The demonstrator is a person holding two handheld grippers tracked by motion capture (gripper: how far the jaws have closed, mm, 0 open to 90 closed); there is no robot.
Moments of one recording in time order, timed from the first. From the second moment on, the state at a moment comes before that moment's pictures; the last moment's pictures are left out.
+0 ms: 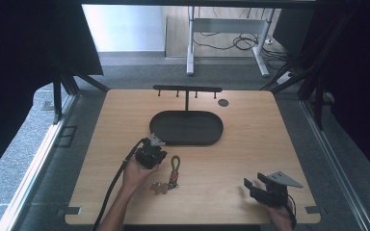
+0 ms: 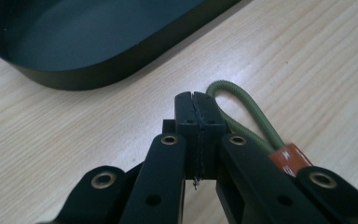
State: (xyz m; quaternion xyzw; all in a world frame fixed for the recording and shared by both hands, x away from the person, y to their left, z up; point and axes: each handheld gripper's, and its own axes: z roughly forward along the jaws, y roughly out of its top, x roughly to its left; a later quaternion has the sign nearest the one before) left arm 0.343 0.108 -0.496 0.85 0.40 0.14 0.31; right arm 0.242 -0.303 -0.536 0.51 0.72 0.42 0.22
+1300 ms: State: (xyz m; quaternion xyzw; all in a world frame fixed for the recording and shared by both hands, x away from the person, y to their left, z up) left arm 0.364 0.074 -0.520 0.88 0.37 0.11 0.27; right arm 0.243 -0.301 -0.536 0.51 0.72 0.42 0.22
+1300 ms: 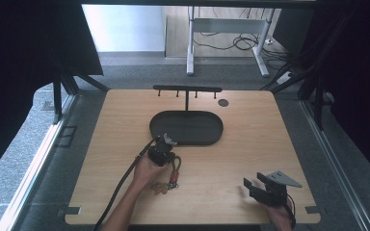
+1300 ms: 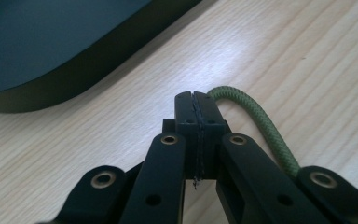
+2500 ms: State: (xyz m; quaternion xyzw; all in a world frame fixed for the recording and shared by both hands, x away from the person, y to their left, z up) left arm 0.336 0.060 -0.490 0.88 0.35 0.10 0.30; right arm 0.244 -0.303 -0.536 0.51 0.72 0.42 0.21
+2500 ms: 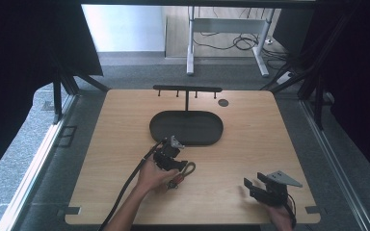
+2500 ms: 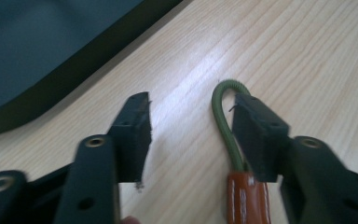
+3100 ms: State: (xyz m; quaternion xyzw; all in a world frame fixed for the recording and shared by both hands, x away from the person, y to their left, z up) left arm 0.310 0.062 -0.486 0.90 0.32 0.04 0.29; right arm 0.244 -0.303 -0.536 0.51 0.72 0.42 0.21
